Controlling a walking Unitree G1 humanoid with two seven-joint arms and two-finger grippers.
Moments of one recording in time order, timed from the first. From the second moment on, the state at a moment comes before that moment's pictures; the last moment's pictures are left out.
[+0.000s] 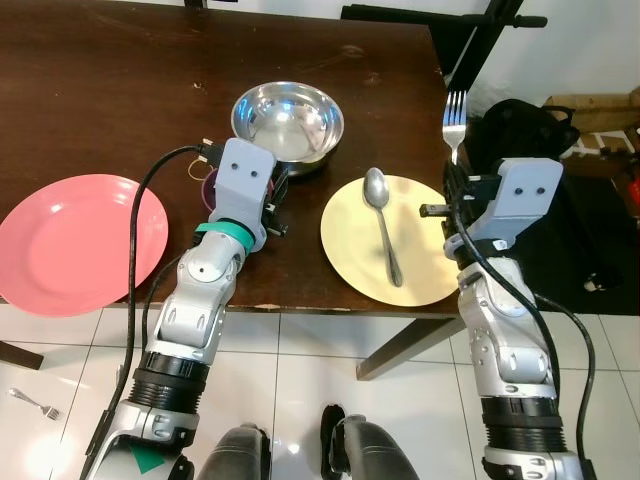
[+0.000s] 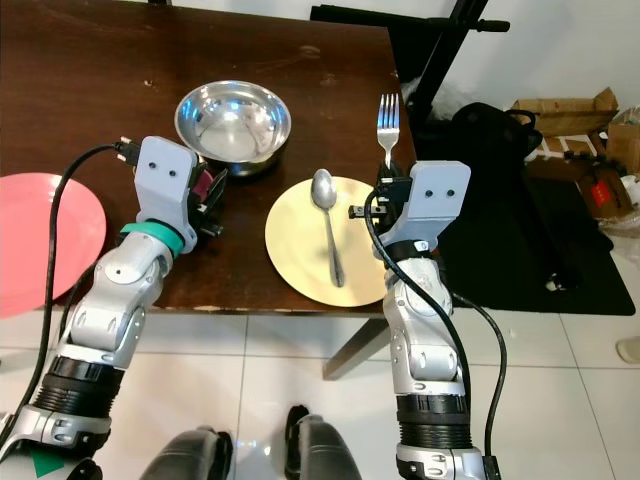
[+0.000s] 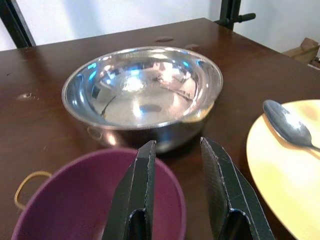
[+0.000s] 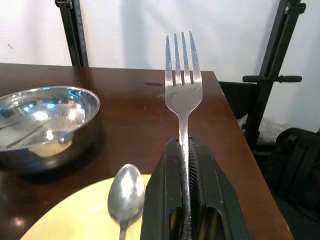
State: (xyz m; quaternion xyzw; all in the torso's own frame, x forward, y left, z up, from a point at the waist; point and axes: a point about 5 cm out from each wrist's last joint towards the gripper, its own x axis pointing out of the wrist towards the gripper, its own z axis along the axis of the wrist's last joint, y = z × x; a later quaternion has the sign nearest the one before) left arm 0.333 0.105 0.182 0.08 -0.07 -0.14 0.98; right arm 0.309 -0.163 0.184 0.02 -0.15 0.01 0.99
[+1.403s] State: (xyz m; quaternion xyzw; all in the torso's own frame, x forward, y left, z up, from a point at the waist) left arm 0.336 0.103 0.187 0.08 -0.08 -0.15 0.98; right arm 0.310 -0.159 0.176 0.02 -0.14 0.02 0.99
